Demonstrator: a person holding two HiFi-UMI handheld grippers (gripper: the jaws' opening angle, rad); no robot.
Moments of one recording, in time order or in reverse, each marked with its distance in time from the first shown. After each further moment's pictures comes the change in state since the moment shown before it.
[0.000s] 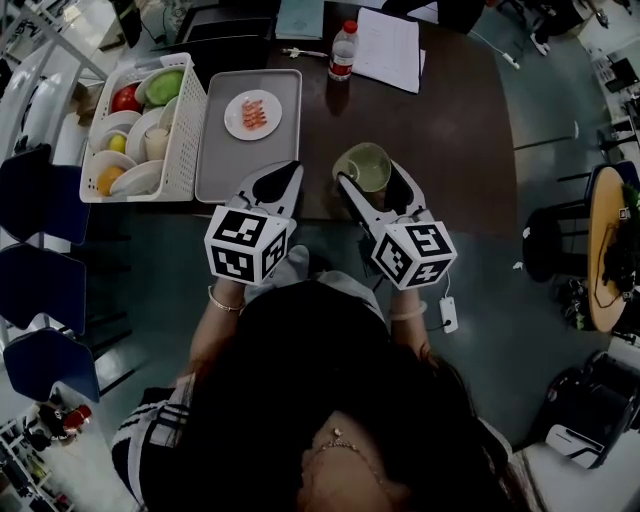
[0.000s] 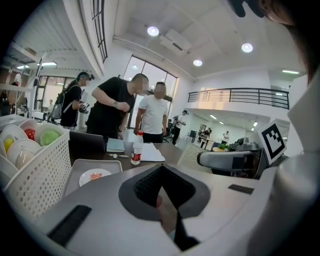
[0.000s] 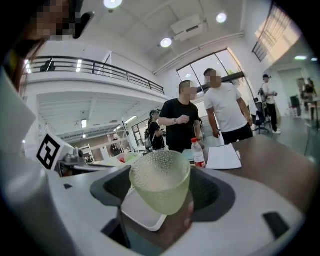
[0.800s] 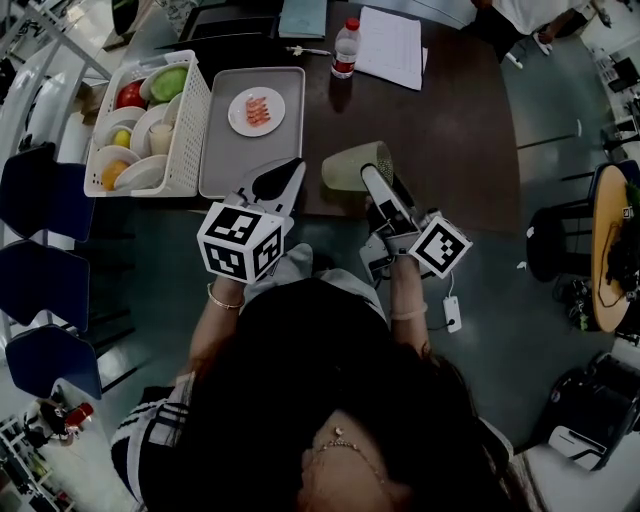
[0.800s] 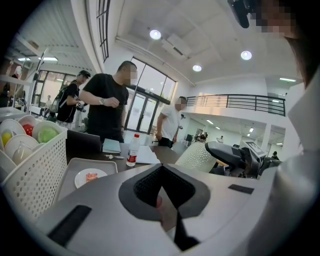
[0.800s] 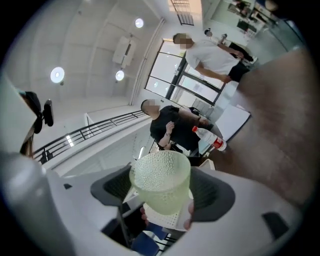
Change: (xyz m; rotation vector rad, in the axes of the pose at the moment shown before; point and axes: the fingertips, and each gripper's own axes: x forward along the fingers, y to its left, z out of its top) left arm -0.011 -0.008 0.006 -0.033 -0.038 -0.051; right arm -0.019 -0.006 0.013 0.625 -0.191 0.271
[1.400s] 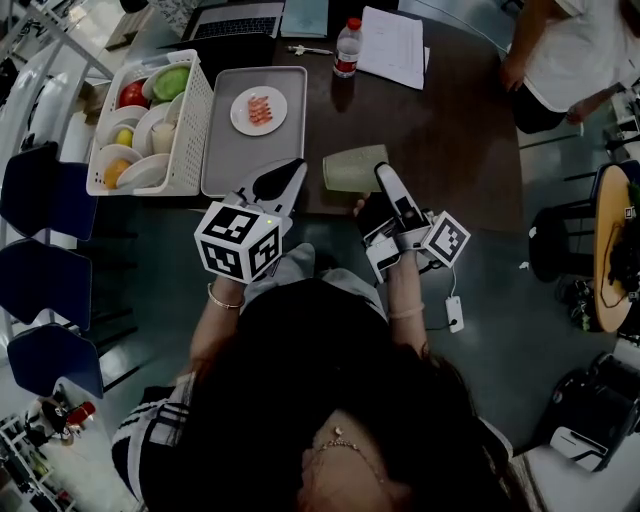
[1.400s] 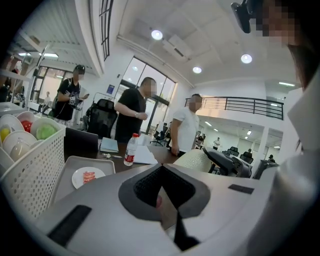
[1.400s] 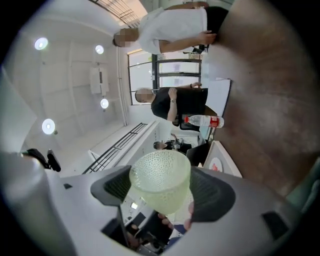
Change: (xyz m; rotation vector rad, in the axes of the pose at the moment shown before) left arm -0.004 -0.004 0.001 -0.021 -0.006 -0.027; right arm -0.009 -0.027 -0.011 0.428 -0.073 0.114
